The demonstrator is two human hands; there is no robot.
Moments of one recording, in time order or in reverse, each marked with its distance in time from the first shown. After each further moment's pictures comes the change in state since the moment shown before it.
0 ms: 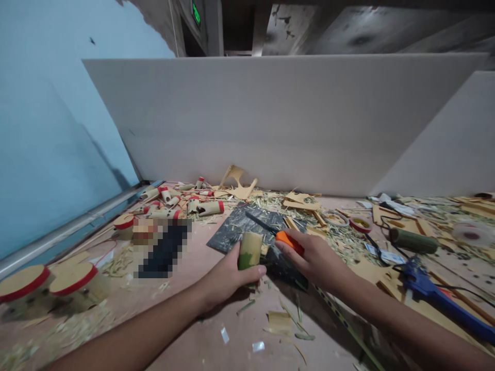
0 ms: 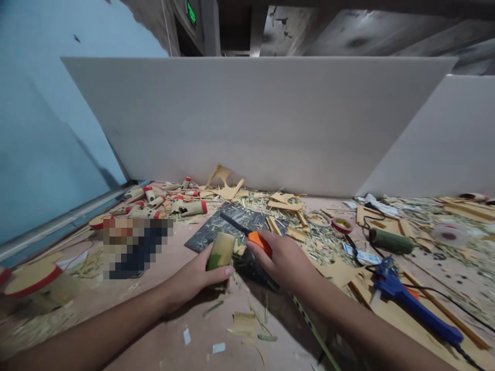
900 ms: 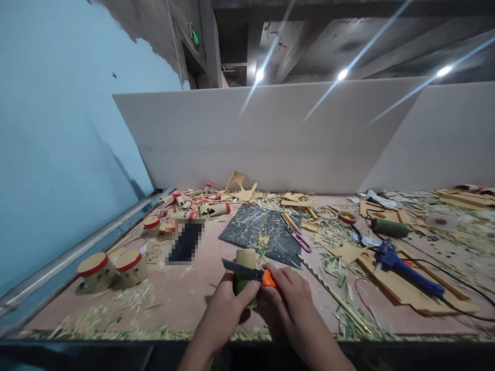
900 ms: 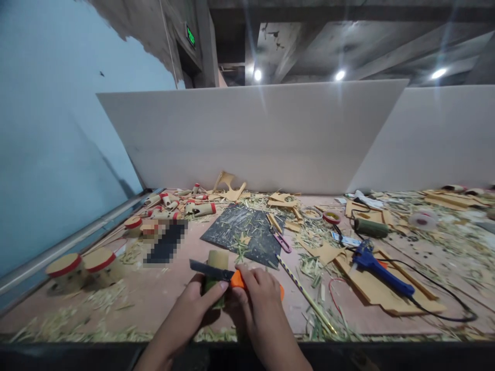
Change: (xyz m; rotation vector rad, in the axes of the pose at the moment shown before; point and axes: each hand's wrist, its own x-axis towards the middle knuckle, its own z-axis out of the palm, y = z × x) left_hand -0.087 -0.035 0.031 0.031 0.346 -0.087; right_hand -0.106 -0.066 0.074 0.226 0.168 0.028
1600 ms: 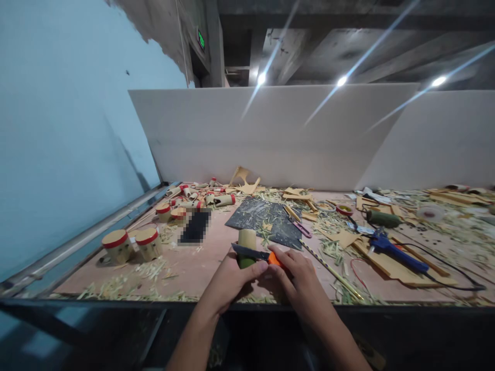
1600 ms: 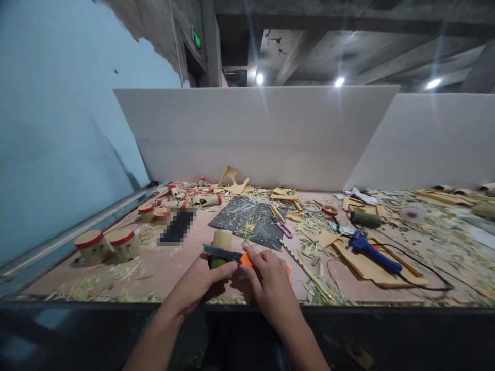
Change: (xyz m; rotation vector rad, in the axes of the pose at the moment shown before) left_hand -0.001 -0.006 -0.010 -0.072 -0.173 0.147; right_hand -0.007 -0.008 0.000 -0.076 0.031 0.025
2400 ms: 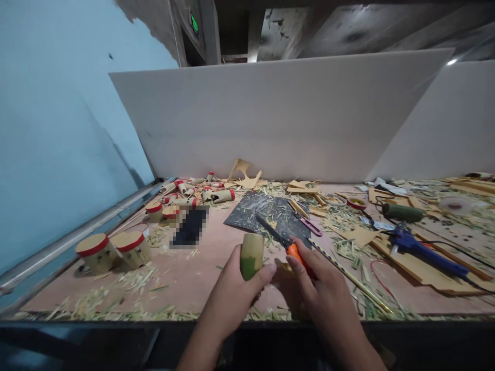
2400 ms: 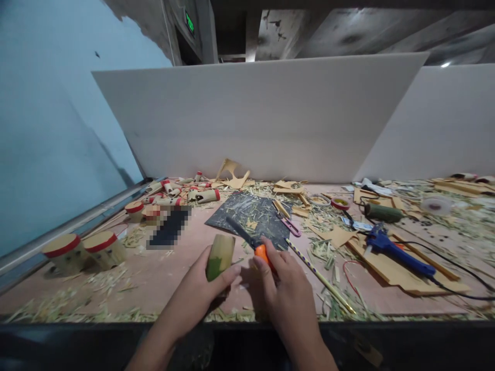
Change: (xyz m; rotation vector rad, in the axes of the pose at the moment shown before) left_hand -0.004 0.005 0.005 0.184 0.084 0.053; right_hand 0.004 0.004 -0.003 -0.007 0.241 0.179
